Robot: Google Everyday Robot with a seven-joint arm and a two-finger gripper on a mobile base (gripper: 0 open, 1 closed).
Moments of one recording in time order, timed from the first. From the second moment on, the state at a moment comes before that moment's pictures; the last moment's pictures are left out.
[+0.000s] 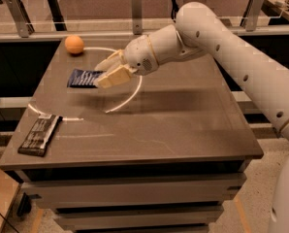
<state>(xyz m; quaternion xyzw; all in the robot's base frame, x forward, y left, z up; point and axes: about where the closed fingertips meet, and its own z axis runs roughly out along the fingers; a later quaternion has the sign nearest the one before) 0.602 0.102 0.902 -0.63 0.55 0.38 0.39</state>
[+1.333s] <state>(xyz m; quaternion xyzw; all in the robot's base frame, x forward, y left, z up) 0.567 0.136 0.851 -0.64 0.54 0.43 0.33</state>
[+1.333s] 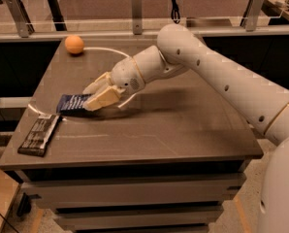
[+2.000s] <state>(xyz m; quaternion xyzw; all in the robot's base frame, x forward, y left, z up) 0.561 0.141 0.849 -0.65 0.53 0.44 0.32</state>
